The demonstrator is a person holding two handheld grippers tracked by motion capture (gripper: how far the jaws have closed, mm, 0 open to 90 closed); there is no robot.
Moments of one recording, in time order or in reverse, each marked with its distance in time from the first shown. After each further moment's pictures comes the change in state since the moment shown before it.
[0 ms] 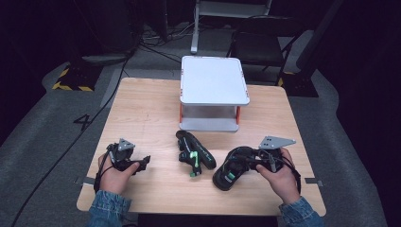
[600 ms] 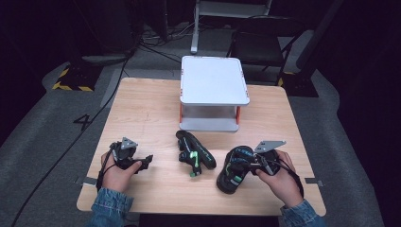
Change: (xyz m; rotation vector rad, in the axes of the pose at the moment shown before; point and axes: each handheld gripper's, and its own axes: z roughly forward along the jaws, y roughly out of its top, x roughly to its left) left arm -0.002 0.005 0.007 0.004 -0.015 0.013; right arm 0.000 -0.010 0.005 0.273 -0.104 -0.024
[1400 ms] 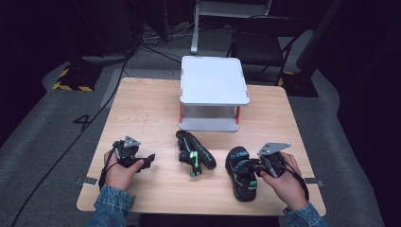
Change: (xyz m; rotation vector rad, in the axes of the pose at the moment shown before) left arm -0.002 0.004 0.006 0.005 -0.020 0.003; right arm 0.002 -0.007 -0.012 0.018 -0.043 0.007
